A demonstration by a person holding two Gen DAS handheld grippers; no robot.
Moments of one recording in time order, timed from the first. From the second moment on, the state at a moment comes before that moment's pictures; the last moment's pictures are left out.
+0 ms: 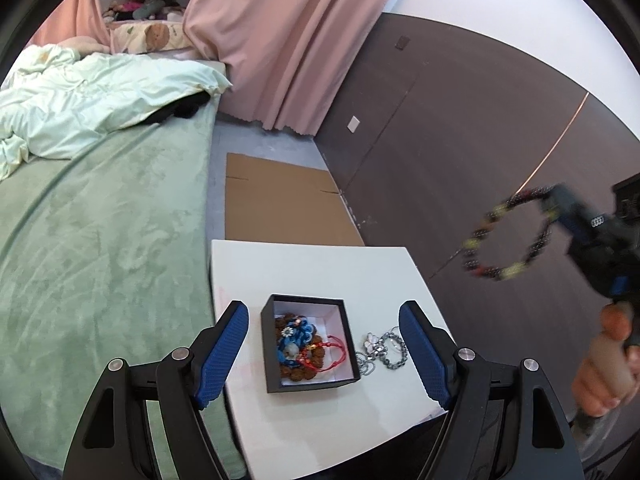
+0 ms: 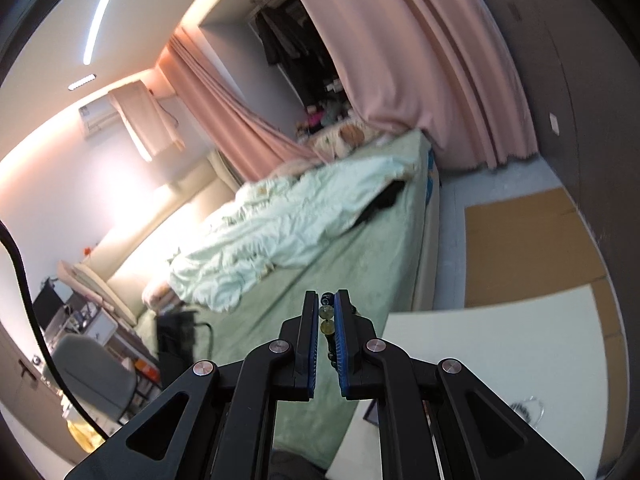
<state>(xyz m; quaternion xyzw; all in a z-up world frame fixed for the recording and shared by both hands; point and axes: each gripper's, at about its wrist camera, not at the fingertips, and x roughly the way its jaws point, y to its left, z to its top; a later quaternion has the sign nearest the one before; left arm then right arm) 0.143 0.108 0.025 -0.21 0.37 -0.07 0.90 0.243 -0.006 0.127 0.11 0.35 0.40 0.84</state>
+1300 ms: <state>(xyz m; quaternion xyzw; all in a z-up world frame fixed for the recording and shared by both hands) 0.154 0.048 0.016 -0.17 0.32 -0.07 0.93 0.249 -0.115 0.015 0.19 0.43 0.25 0.85</state>
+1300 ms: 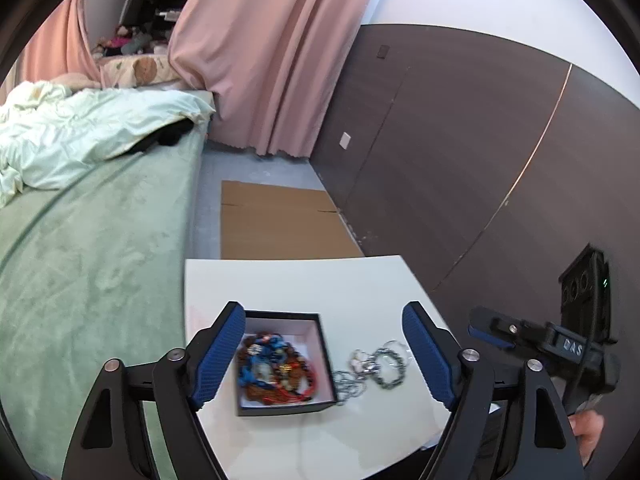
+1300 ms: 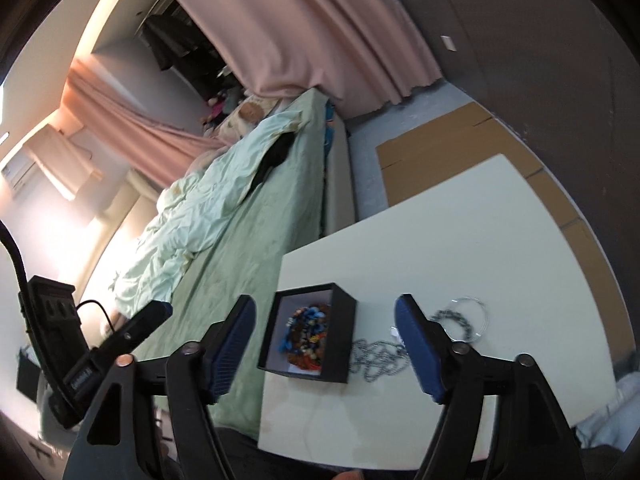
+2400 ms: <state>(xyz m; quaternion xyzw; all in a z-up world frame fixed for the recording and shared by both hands) 0.212 -0.079 -0.037 -0.04 0.48 -0.15 0.86 0.258 -0.222 -0.046 0.23 0.47 0.17 0.83</state>
